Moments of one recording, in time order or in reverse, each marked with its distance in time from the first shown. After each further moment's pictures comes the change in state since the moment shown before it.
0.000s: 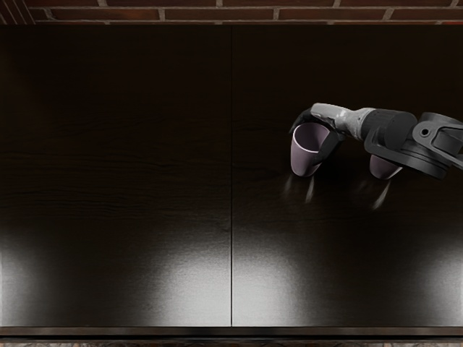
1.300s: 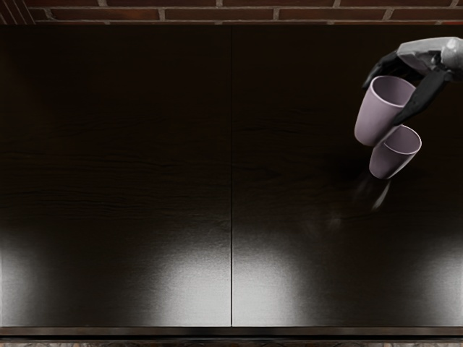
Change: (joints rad) left arm 0.000 0.000 0.000 0.000 0.000 0.000 0.000; right arm 0.259 -0.396 0.065 0.073 0.254 0.425 -0.080
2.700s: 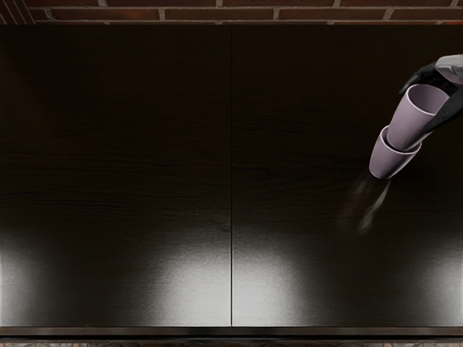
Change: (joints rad) left arm 0.000 0.000 0.000 0.000 0.000 0.000 0.000; right arm -0.103 -0.053 -0.014 -0.065 -0.067 -0.068 0.059
